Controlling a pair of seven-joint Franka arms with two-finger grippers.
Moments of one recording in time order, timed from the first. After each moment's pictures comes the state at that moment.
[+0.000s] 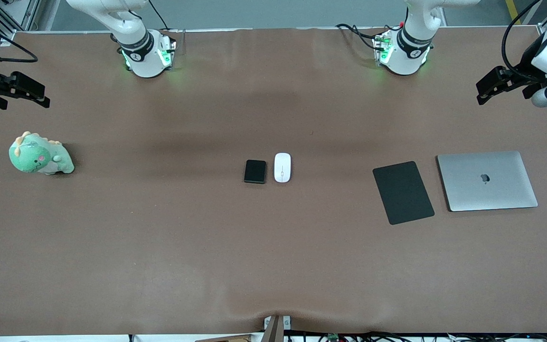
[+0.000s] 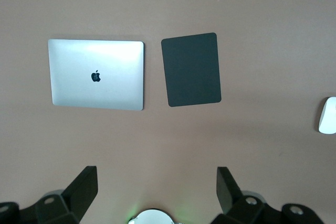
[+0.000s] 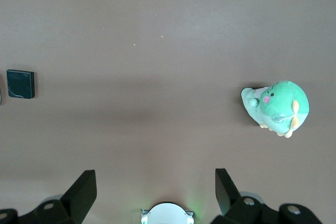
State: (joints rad) left arm -0.08 -0.09 -0.07 -1.57 0.06 1.44 -0.21; right arm 0.02 -0.05 -0.03 -1.54 0.02 1.38 -0.03
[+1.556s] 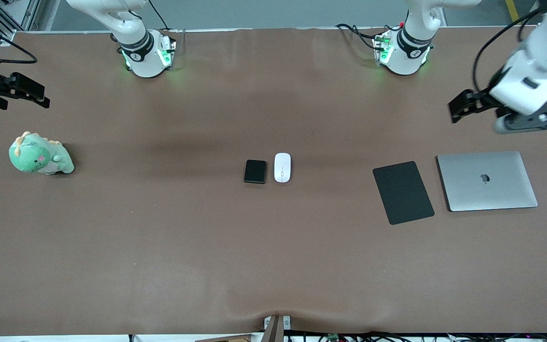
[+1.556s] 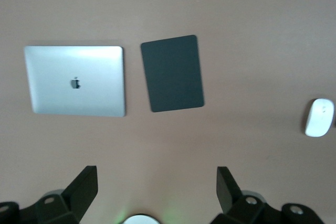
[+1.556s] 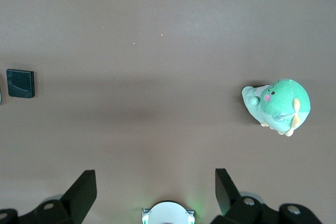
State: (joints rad) left arm -0.16 0.07 -0.11 -1.46 0.06 1.45 -0.33; right arm 0.01 -0.05 -0.03 -1.54 0.02 1.38 -0.03
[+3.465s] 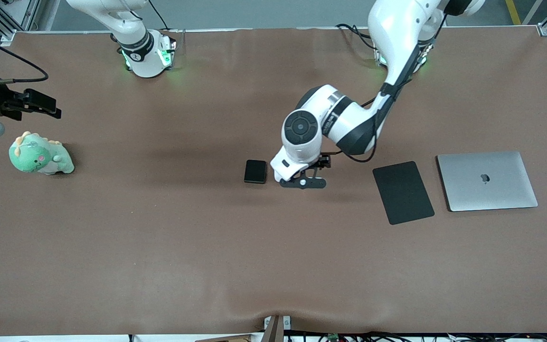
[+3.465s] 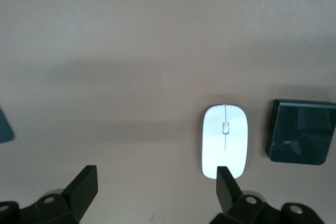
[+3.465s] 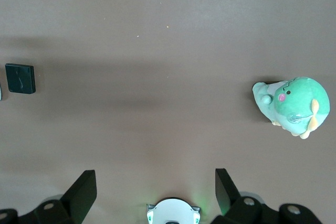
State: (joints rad) left arm -0.64 0.67 -0.12 -1.41 0.06 1.91 -0.70; right arm 0.01 0.02 -0.03 -1.54 0.05 1.38 -0.03
